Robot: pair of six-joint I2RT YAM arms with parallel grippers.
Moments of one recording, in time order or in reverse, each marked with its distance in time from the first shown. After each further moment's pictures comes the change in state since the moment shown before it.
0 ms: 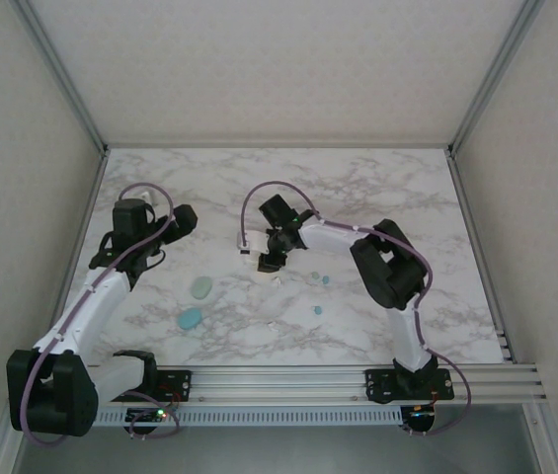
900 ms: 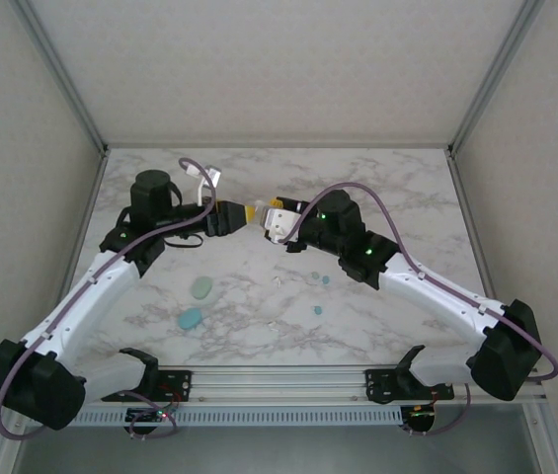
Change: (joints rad) left arm -0.289 0.056 0.283 0.024 0.655 0.029; right arm 0.057 -0.757 -0.353 0.377 0.130 -0.006
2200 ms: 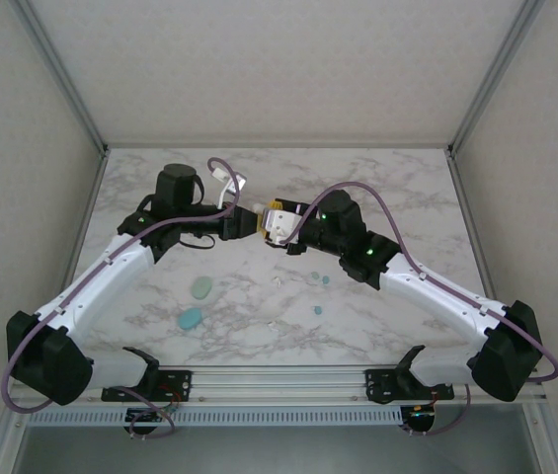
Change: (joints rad) left arm -0.073 0.124 0.104 -0.164 0.029 0.158; right arm 0.000 -0.003 0.004 -0.021 -0.050 0.025
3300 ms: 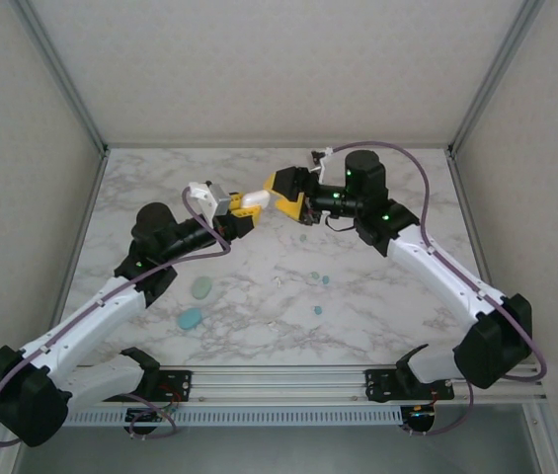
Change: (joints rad) left arm -0.090 -0.235 -0.350 0.732 -0.305 0.294; right arm -0.232 0.102 0.181 0.000 -0.535 1.947
